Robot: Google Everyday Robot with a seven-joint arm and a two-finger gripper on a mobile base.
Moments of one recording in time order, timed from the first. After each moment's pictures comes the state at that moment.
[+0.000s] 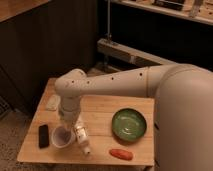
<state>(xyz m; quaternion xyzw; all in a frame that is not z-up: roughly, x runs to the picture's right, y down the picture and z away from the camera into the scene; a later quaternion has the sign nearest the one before) -0.181 0.170 0.676 -0.44 0.05 0.35 0.83</state>
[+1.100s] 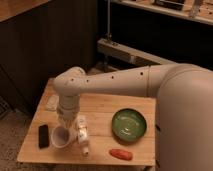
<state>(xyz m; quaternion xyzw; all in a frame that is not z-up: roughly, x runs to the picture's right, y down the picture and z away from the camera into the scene) -0.186 0.161 0.668 -0.44 0.04 0.34 0.83</state>
